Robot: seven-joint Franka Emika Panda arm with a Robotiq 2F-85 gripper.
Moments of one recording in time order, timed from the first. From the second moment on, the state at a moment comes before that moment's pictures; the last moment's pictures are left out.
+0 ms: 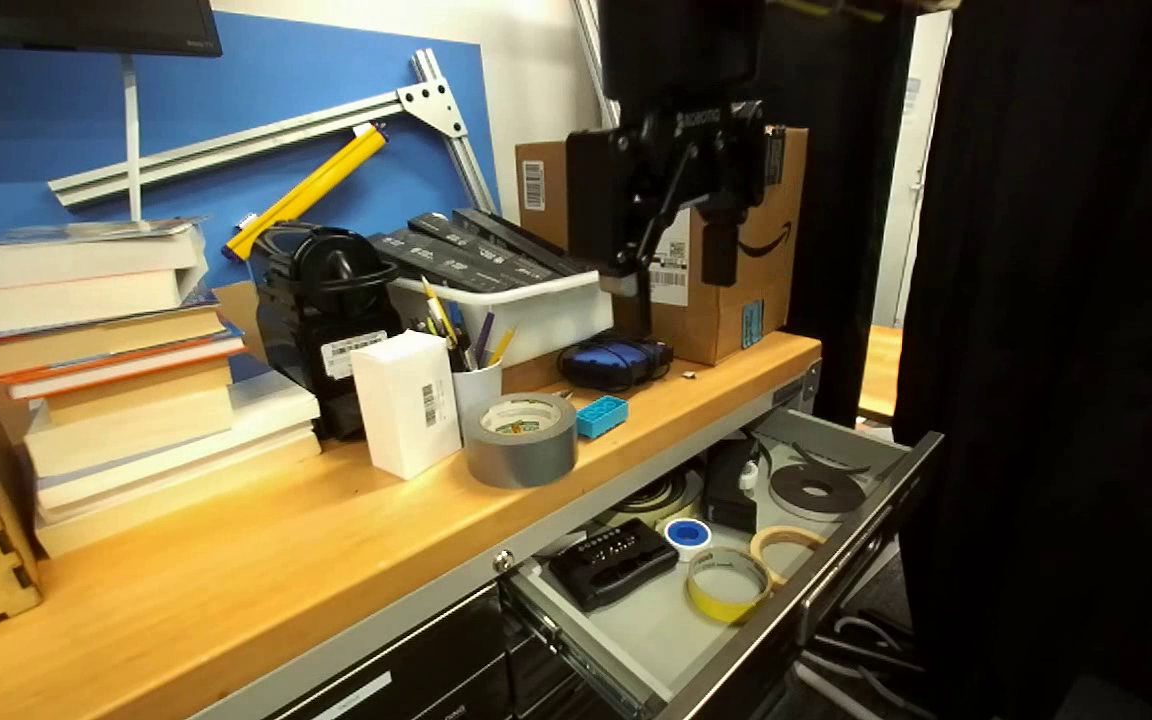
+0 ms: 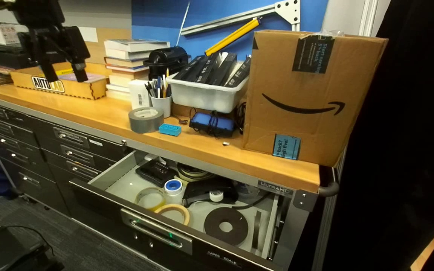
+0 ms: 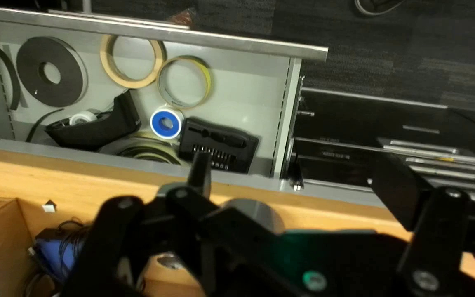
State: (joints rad) arm 0.12 -0.53 0.23 -2.32 -0.04 1.84 0.09
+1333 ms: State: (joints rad) arm -0.02 0.00 0.13 -2.20 -0.31 2.33 0.71
